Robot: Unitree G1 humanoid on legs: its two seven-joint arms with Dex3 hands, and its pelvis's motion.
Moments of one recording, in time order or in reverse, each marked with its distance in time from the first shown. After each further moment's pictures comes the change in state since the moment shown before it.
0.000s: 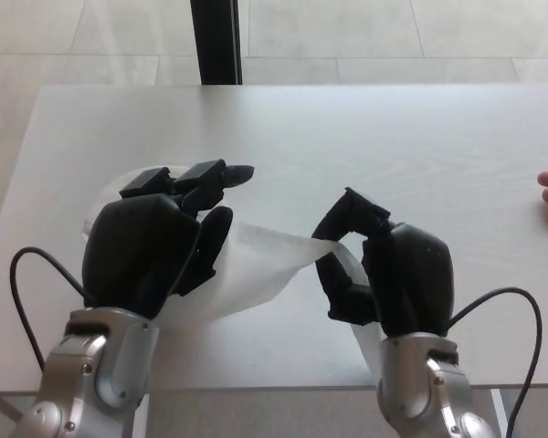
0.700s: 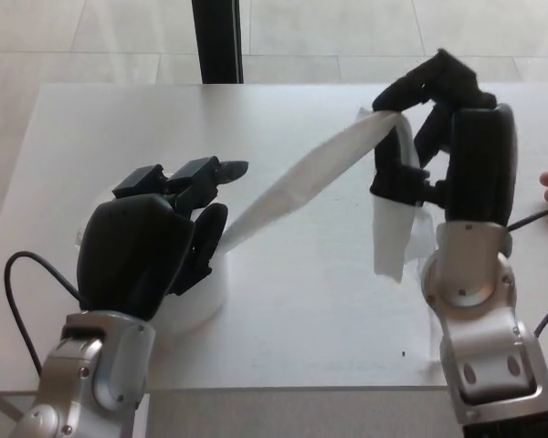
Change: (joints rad) left_arm 0.014 0.000 0.010 0.001 0.000 -0.022 0.039; right_arm -0.260 0.035 -0.268 -0.138 0.300 0.062 0.083
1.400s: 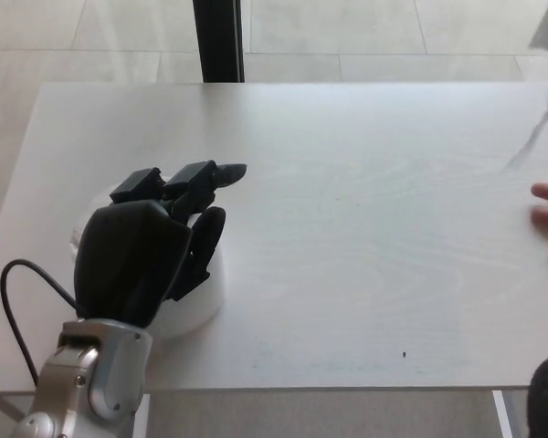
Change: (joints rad) left_arm 0.034 0.003 0.006 0.012 0.001 -0.037 0.020; right_arm -0.469 -0.254 -0.445 0.090 0.273 0.063 0.036
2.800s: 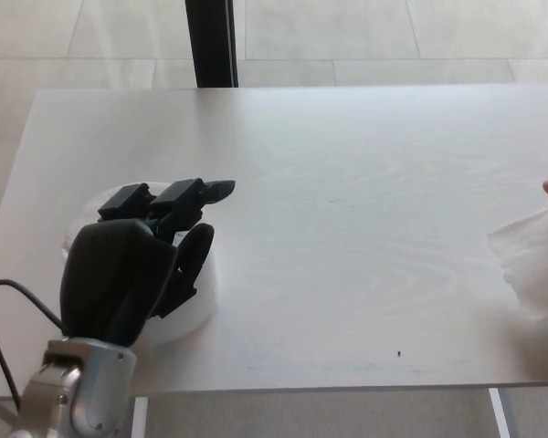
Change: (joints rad) left_arm 0.064 0.009 0.052 0.037 0.000 -0.100 0.017; right_arm 0.263 -0.687 0.893 0.807 -0.465 -0.207 -0.018
